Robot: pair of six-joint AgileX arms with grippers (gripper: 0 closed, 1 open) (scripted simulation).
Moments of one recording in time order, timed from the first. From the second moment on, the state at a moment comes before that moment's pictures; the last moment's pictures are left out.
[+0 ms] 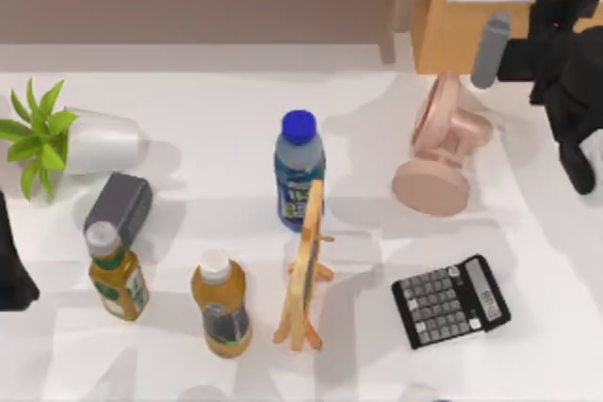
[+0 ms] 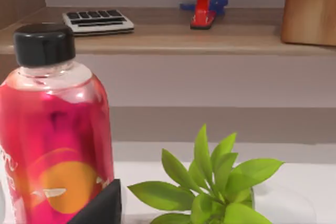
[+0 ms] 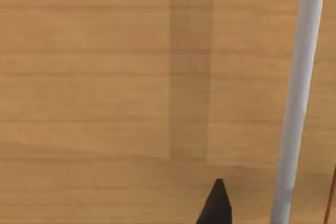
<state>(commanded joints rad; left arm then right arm) 0.00 0.00 0.00 0.00 0.00 0.00 0.16 2.28 1.06 1.22 0.20 -1.56</state>
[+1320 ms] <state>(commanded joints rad) 0.00 0.00 0.00 0.00 0.00 0.00 0.19 2.15 0.80 1.37 0.22 -1.55</state>
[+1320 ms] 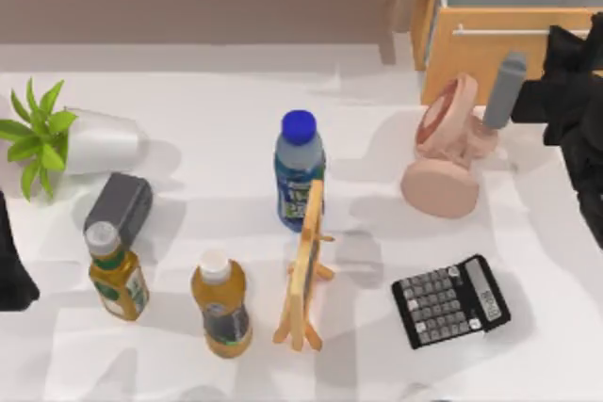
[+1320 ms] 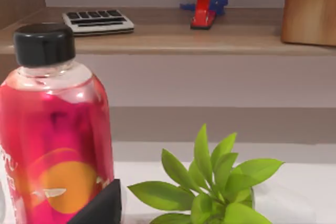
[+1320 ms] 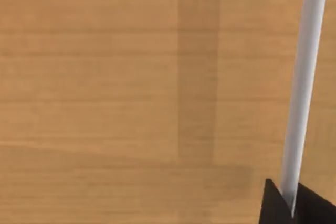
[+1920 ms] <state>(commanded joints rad) 0.00 0.00 0.00 0.00 0.00 0.00 0.20 2.12 0.70 1.42 0.20 -1.55</state>
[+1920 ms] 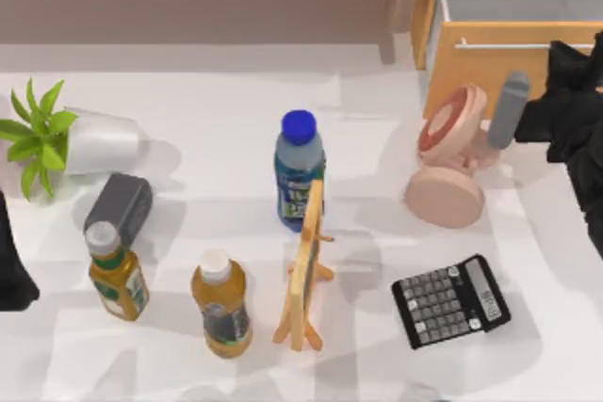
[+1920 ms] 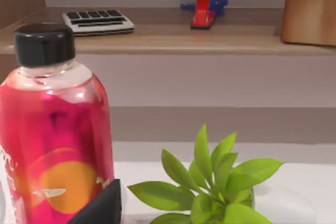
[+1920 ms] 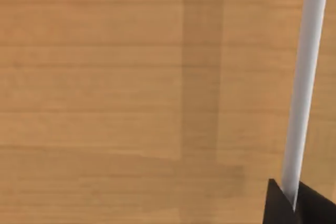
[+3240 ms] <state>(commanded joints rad) 0.00 0.00 0.00 0.00 0.00 0.00 0.31 2.00 0.27 1.71 0.35 -1.55</state>
